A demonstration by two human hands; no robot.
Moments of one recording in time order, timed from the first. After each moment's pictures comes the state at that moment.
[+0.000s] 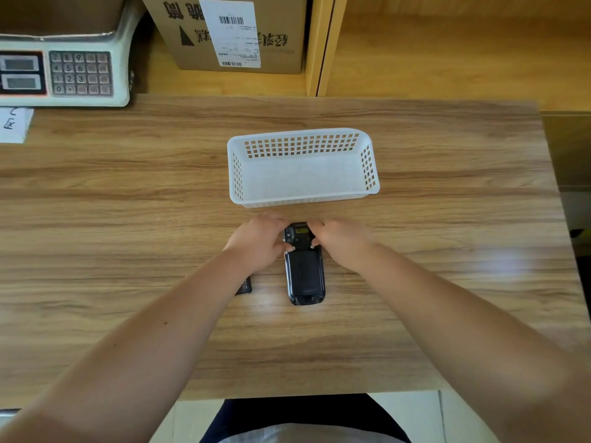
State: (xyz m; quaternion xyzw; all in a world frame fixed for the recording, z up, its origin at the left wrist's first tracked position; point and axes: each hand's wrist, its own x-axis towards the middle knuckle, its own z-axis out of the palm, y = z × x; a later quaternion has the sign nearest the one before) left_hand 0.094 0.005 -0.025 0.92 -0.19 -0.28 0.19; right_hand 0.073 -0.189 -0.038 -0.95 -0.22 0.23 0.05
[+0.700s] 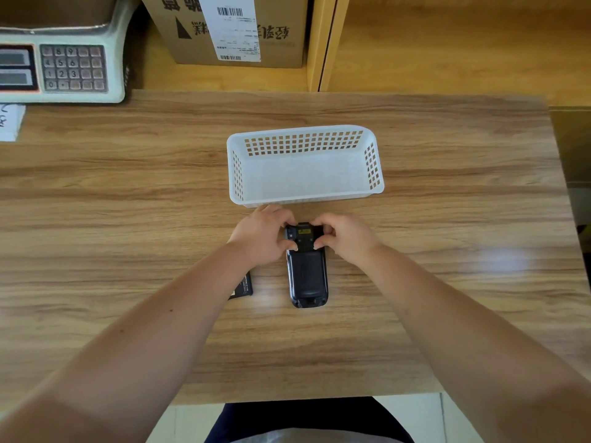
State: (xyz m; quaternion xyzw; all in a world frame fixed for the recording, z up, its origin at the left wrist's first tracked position) left_hand 0.106 0.004 -0.037 0.92 -0.19 -0.26 0.22; right_hand 0.077 -0.195 -0.042 -0.90 0.00 0.27 0.35
